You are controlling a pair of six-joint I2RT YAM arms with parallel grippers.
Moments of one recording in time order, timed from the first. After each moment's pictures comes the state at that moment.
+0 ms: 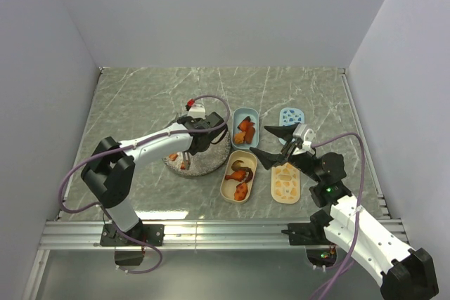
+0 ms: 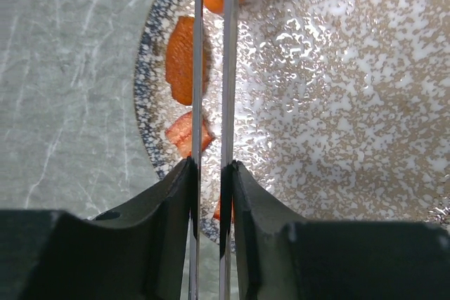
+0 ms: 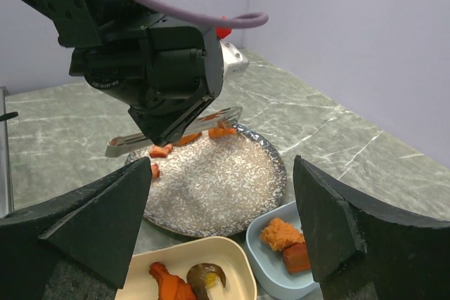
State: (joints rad) left arm -0.80 1.68 1.21 -0.85 -0.74 -0.78; right arm 0.45 0.66 0.29 0.65 -0.52 0.07
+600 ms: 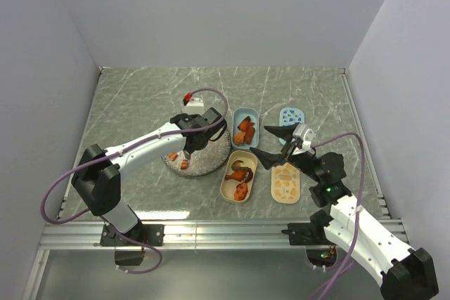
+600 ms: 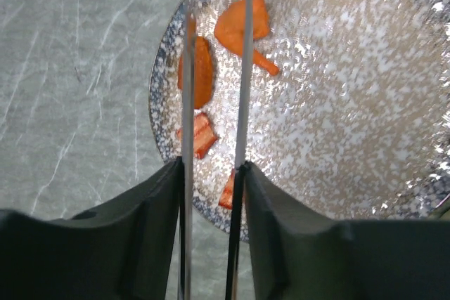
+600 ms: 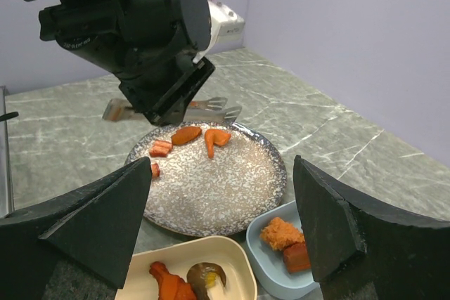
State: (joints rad) left arm -0.82 1.60 1.27 -0.91 -0.77 -0.78; right arm 0.45 0.66 0.29 0.65 -0.52 0.07
